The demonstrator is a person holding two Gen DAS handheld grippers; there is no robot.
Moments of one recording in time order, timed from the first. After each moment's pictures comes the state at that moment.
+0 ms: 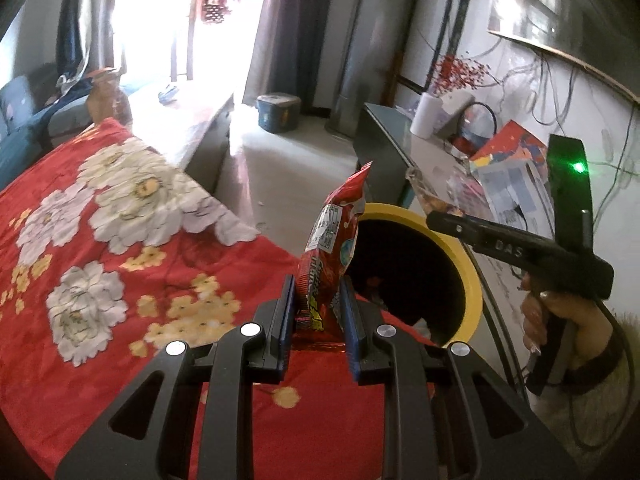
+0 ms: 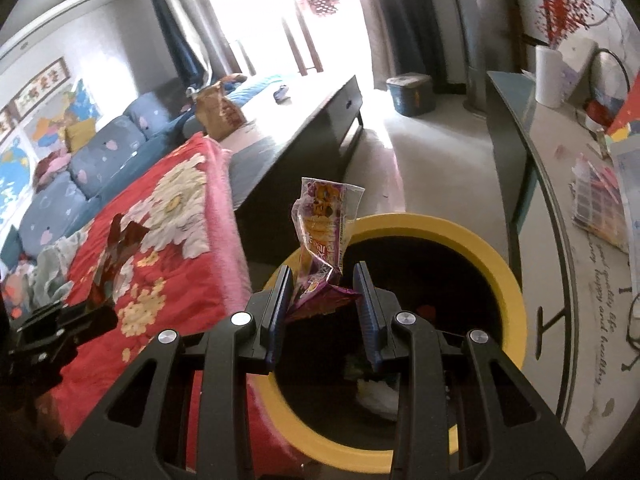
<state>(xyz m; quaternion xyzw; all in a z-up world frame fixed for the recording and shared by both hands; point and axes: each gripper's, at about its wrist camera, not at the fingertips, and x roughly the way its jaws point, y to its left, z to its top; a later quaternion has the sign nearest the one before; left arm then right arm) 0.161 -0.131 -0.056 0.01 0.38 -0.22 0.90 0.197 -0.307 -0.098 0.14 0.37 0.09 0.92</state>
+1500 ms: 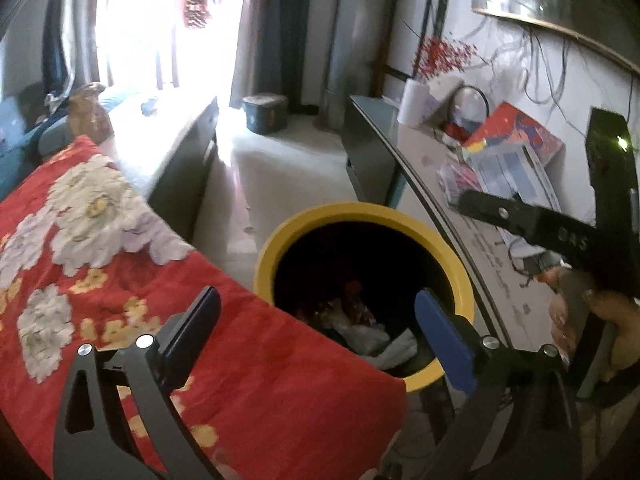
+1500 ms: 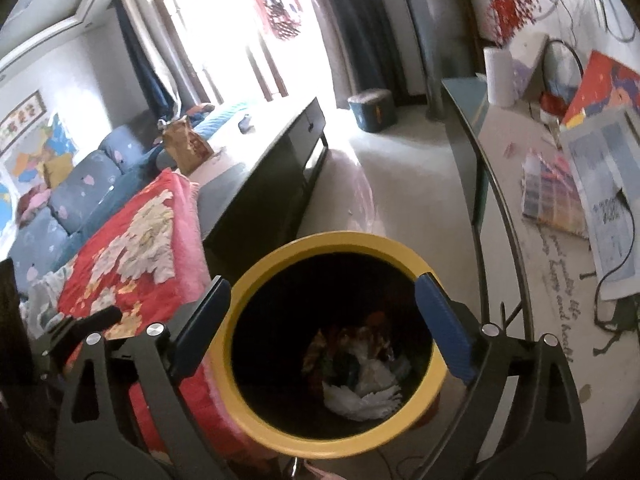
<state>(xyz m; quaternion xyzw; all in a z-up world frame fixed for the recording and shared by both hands) 0.170 -0.192 -0.067 0.04 0.37 -0.21 0.90 0.169 -0.358 -0.086 0.17 0.33 0.03 0.93</state>
